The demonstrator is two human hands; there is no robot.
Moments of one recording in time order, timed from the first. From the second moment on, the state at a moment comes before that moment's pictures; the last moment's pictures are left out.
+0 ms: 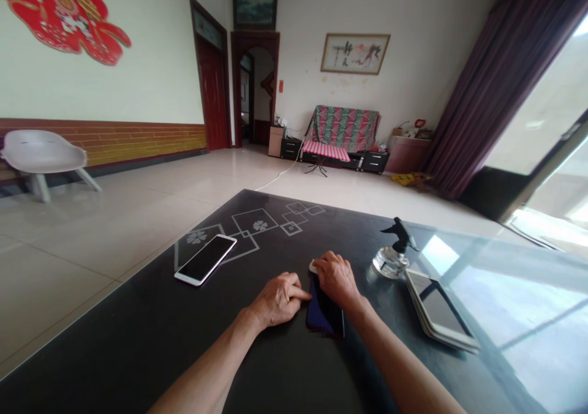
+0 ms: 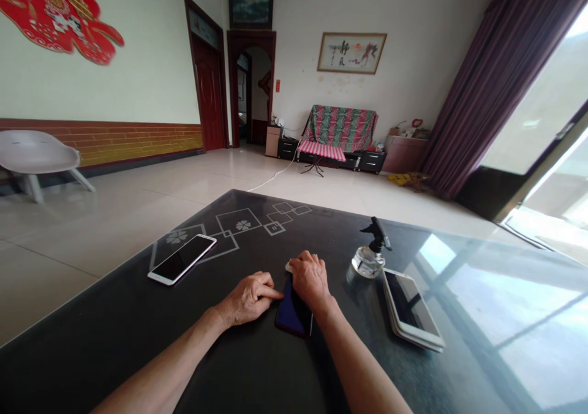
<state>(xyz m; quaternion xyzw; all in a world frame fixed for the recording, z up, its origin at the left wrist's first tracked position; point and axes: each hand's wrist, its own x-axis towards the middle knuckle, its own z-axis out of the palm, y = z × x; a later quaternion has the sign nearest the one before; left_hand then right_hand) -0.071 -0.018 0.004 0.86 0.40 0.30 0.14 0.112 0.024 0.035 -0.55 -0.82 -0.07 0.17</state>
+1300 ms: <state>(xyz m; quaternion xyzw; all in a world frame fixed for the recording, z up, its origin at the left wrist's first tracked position) -0.071 -0.014 0.000 0.86 0.38 0.32 0.12 0.155 -0.099 0.038 -0.52 -0.84 -0.02 0.17</state>
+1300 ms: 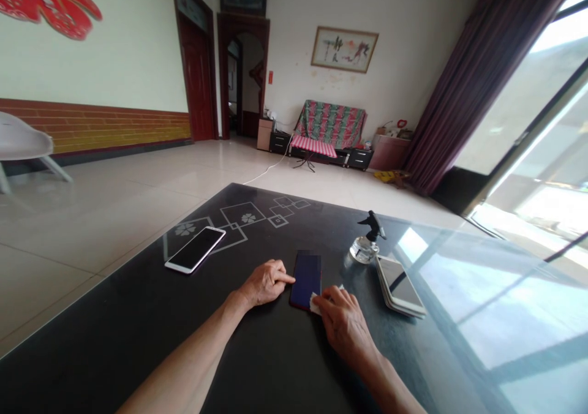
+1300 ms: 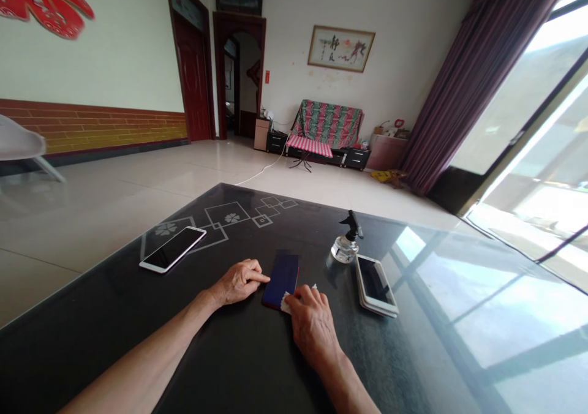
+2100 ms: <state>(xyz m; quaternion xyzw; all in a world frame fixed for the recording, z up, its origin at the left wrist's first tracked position) -0.071 -0.018 0.006 0.86 0.40 0.29 0.13 0.129 0.017 0.040 -0.58 -0.80 -0.09 0.12</state>
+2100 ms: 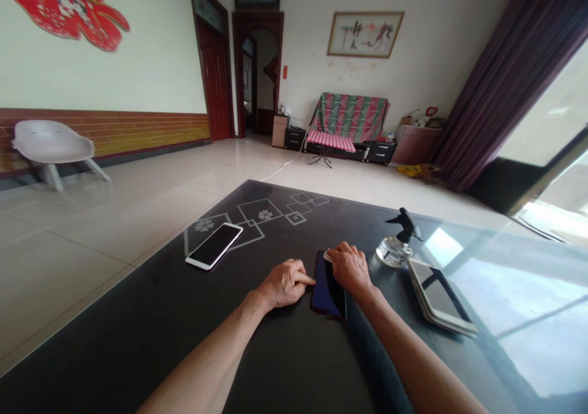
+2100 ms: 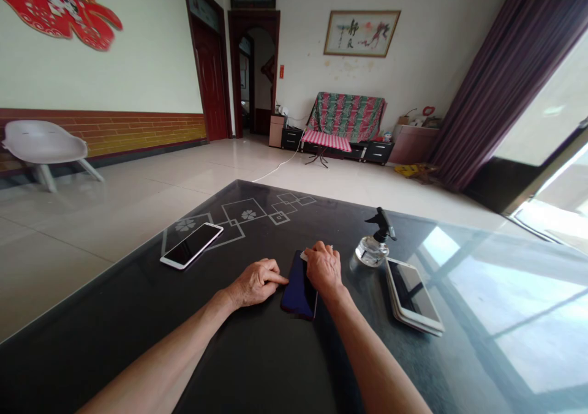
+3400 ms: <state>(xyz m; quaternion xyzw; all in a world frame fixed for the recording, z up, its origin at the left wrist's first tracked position) -0.072 -0.018 0.006 0.86 0.39 0.30 0.14 0.111 0.027 0.040 -0.55 -0.82 -0.06 0.14</state>
